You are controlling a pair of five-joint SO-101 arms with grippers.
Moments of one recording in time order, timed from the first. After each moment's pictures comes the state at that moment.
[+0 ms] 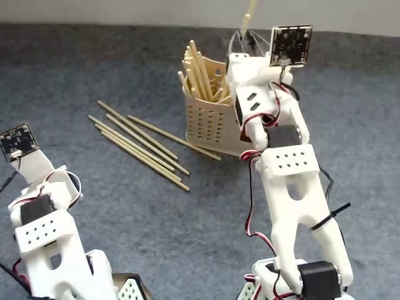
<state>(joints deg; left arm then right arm) -34.2 -53.6 66.9 49.9 8.3 -15.1 -21.2 24.5 7.7 -2.2</state>
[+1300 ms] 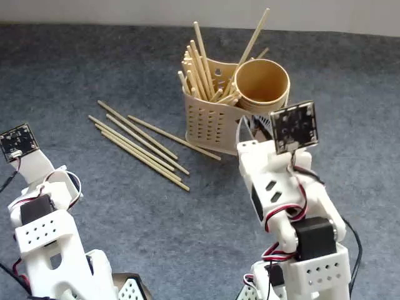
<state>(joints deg) -34.2 -53.6 66.9 49.9 8.3 -18.0 -67.7 44.2 50.6 8.1</state>
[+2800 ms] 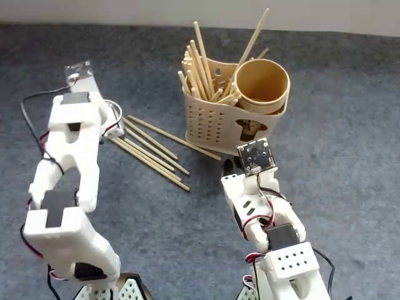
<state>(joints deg) -12.7 12.3 8.0 65.6 19.5 -20.6 -72.2 82.6 27.9 8.3</state>
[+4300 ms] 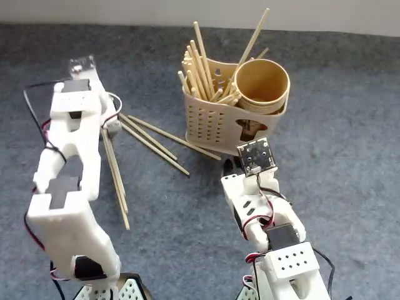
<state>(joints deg) -12.7 20.1 -5.3 74.5 18.2 -20.6 -72.2 82.6 27.9 8.3</state>
